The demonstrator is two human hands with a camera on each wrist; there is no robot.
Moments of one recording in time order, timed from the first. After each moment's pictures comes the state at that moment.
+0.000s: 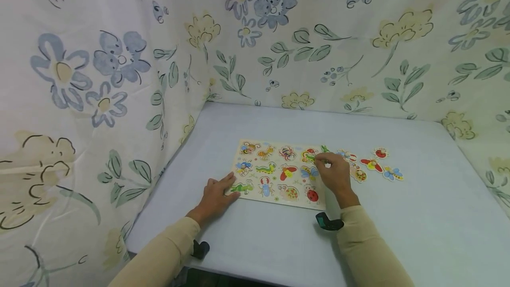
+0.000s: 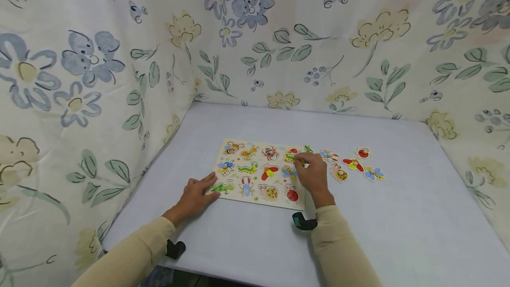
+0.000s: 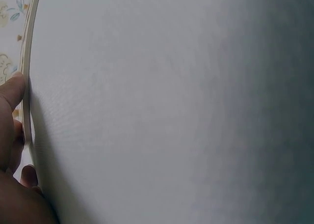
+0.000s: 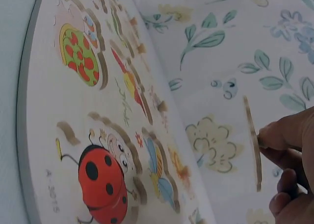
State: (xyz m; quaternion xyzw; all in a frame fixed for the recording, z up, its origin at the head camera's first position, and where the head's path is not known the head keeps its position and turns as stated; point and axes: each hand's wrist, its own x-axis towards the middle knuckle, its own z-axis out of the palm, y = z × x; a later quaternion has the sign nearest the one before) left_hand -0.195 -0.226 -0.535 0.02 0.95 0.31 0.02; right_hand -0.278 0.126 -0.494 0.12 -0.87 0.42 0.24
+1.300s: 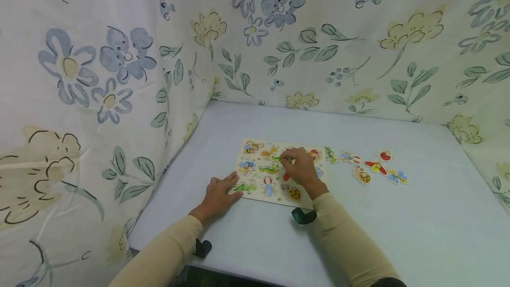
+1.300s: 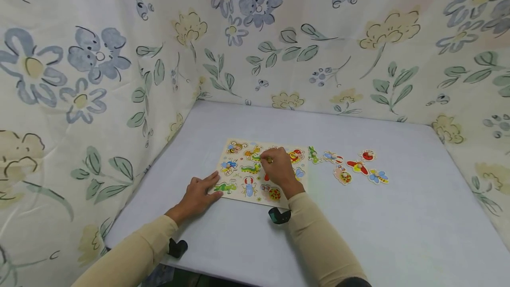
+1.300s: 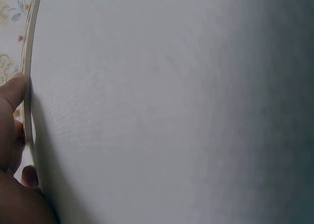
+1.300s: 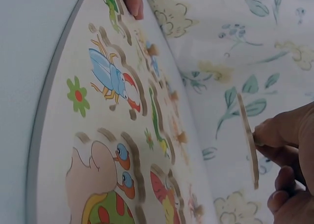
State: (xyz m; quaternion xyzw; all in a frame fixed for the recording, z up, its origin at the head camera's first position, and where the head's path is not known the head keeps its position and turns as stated) left_hand -0.194 -0.226 -0.535 0.01 0.95 0.32 0.02; right_hand -0.294 0.039 -0.489 0.26 -0.86 0.41 0.15
